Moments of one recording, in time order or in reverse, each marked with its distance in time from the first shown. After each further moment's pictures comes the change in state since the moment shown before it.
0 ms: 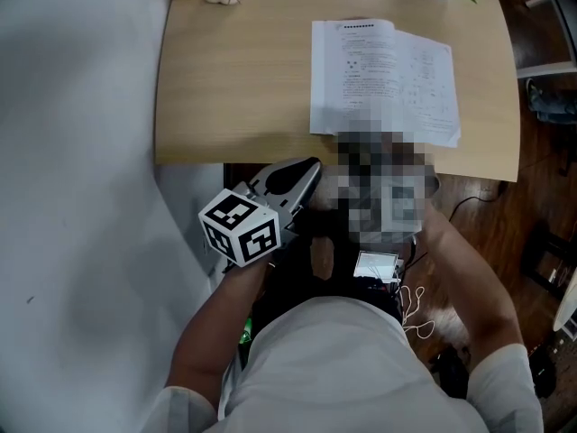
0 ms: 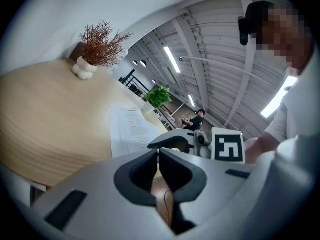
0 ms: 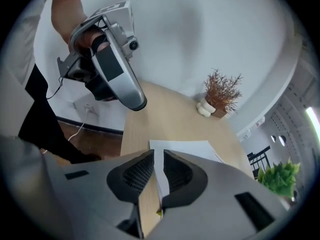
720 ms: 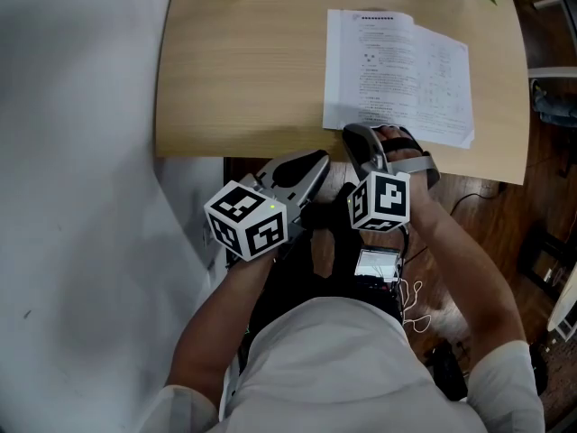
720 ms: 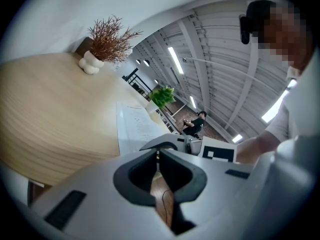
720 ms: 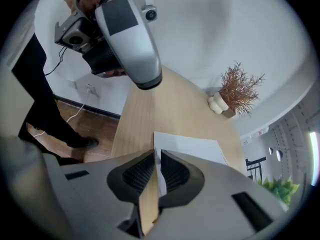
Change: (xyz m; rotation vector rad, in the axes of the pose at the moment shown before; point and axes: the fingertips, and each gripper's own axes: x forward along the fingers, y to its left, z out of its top) left arm 0.001 0.022 -0.007 -0.046 0.001 -0.007; right arm 0.048 0.014 -0.014 -0.149 0.133 0.004
